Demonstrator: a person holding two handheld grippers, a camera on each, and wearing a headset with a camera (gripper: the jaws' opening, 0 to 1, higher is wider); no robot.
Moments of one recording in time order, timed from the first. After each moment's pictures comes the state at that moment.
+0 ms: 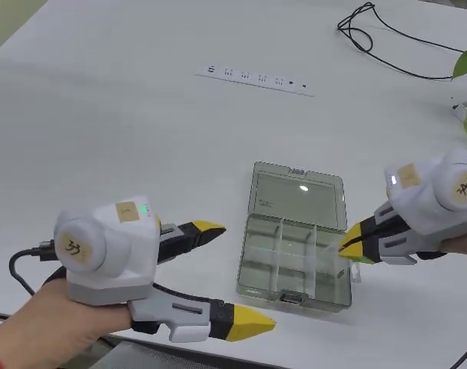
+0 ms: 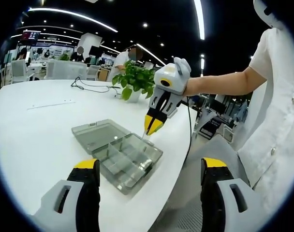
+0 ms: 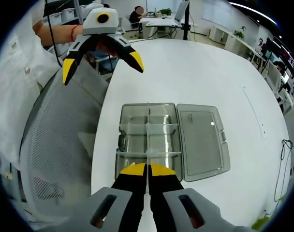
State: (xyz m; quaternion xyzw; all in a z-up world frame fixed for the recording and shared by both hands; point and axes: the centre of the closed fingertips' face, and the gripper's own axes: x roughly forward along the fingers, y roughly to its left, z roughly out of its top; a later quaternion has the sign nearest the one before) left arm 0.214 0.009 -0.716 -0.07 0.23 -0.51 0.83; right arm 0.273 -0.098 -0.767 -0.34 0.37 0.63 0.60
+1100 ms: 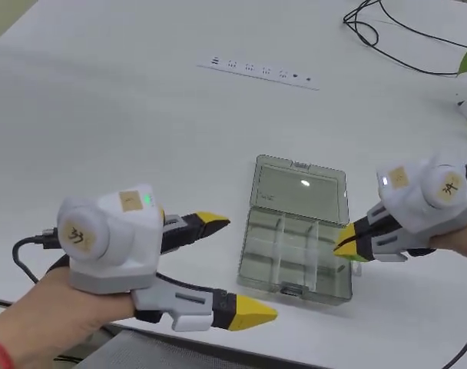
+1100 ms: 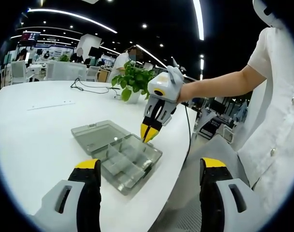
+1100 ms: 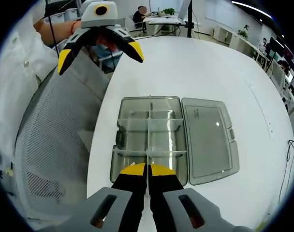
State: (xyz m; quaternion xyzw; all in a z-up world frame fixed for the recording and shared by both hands) left arm 0.213 0.009 -0.715 -0.07 0.23 -0.51 0.83; right arm 0.264 -0.092 -0.785 -0.33 0.37 0.64 0.58
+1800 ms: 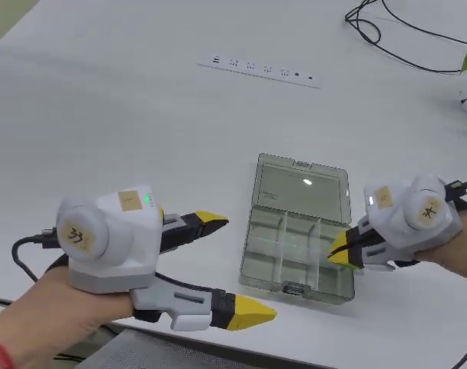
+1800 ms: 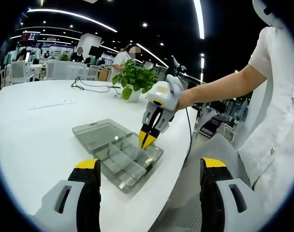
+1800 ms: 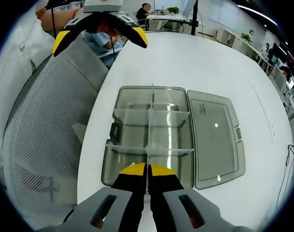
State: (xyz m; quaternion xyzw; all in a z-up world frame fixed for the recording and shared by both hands) left arm 0.213 0.011 -0.717 -0.07 0.23 -0.51 0.83; right arm 0.269 -0.095 -0.817 -0.36 0.36 0.64 0.58
